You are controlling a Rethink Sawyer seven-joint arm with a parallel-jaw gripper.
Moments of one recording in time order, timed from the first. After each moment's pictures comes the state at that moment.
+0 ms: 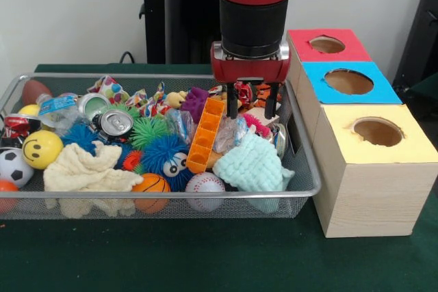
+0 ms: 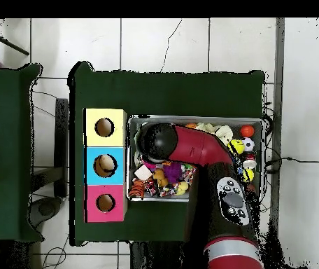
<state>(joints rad) -0.24 -0.59 0.05 1.56 0.00 0.65 1.57</state>
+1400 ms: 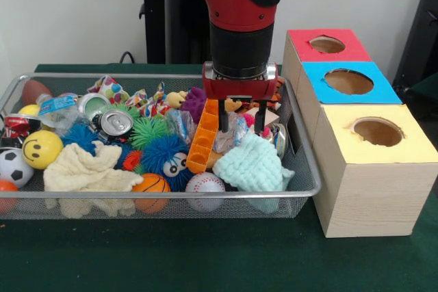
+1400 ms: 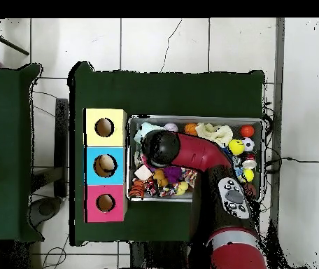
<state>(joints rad) -0.27 -0.53 0.05 1.58 0.00 0.57 1.57</state>
